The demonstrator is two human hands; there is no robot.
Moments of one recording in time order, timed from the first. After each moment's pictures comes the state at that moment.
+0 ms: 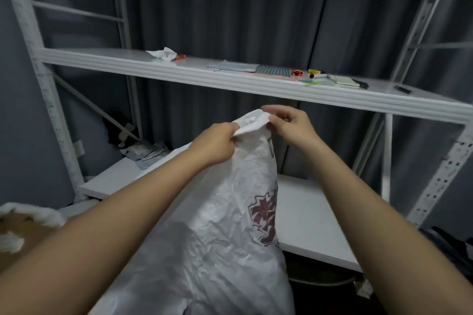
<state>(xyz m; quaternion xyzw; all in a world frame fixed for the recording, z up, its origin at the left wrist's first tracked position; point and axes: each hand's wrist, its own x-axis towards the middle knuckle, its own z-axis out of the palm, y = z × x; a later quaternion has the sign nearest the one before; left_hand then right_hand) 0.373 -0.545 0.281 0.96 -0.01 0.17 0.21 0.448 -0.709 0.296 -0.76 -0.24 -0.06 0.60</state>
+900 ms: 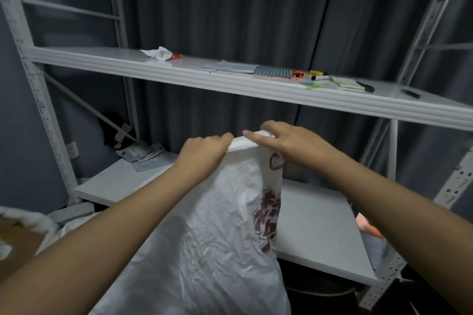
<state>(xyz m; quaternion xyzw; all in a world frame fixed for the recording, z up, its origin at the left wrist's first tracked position) 0.404 -0.530 0.252 0.96 -0.03 0.27 -0.07 0.483 -0.741 0.294 -0.84 -0.49 -0.22 -0.10</state>
